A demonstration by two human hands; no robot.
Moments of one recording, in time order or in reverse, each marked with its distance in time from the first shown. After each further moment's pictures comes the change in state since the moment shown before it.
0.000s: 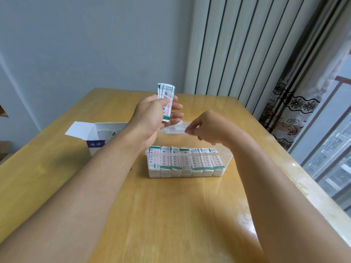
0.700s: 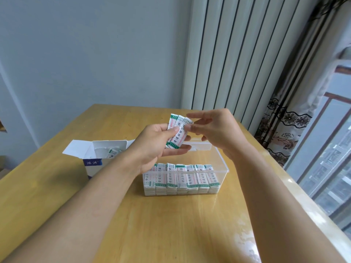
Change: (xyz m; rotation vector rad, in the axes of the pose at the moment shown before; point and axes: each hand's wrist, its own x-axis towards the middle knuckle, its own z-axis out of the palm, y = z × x) left_hand -0.009 -0.006 0.005 0.038 -0.233 -0.134; right_hand -0.018 -0.002 -0.028 0.524 0.291 -0.185
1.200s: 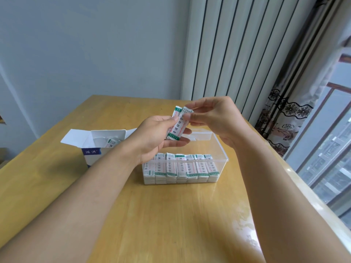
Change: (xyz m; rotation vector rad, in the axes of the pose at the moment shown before) left_hand 0.000 0.001 0.003 0.020 -0.009 -0.030; right_hand -0.001 -0.005 -0.001 0.278 -0.059 0.067
